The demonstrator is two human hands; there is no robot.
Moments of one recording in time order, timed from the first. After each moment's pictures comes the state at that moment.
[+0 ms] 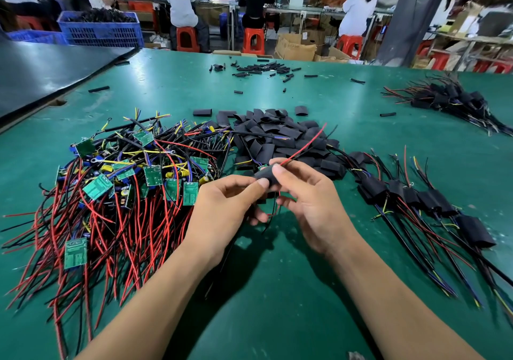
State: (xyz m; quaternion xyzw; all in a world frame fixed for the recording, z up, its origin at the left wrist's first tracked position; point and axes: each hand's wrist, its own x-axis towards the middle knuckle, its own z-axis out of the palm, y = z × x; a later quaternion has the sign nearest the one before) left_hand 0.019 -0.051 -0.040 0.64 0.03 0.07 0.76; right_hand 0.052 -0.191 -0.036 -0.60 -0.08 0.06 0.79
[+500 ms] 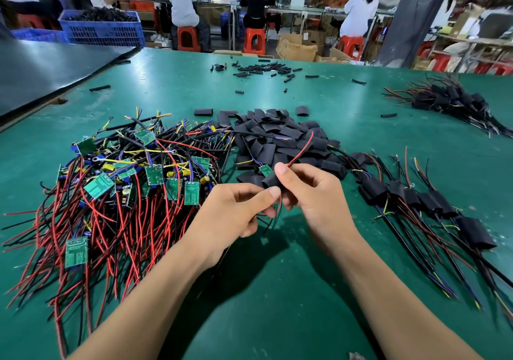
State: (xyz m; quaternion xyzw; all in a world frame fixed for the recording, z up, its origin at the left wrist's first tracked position) left_hand 0.016 -0.047 -0.035 0.70 0.00 -0.02 0.71; right_hand 0.054 -0.198 -0.036 -0.68 -0.11 -0.03 0.72
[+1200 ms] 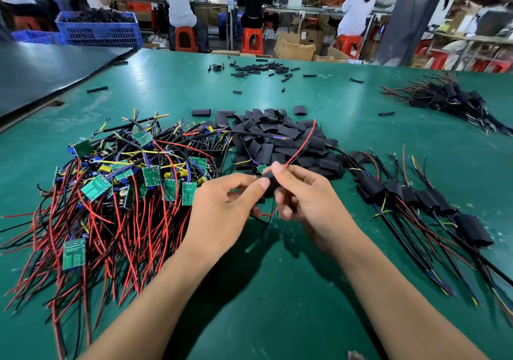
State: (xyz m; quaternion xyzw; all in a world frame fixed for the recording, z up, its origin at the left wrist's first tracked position) left_hand 0.016 -0.050 -0.038 0.76 -0.01 0.15 0.63; right_hand 0.056 -0.200 -0.038 -0.64 -0.10 0.11 0.75
